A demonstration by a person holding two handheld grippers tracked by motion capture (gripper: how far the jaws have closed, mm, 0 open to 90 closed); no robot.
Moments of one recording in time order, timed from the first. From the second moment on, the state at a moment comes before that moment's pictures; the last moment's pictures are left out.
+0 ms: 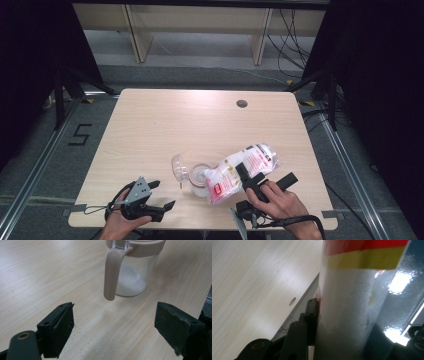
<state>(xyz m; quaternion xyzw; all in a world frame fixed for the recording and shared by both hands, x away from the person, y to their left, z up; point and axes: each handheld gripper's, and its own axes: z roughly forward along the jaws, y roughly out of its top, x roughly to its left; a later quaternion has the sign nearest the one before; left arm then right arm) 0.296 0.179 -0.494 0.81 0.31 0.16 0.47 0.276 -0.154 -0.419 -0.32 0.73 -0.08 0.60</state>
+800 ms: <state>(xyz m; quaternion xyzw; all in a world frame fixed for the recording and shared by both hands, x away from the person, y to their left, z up) 0.297 0.179 -0.494 0.81 0.30 0.17 0.47 0.277 -0.152 -0.421 -0.32 0.73 -0.08 0.60</state>
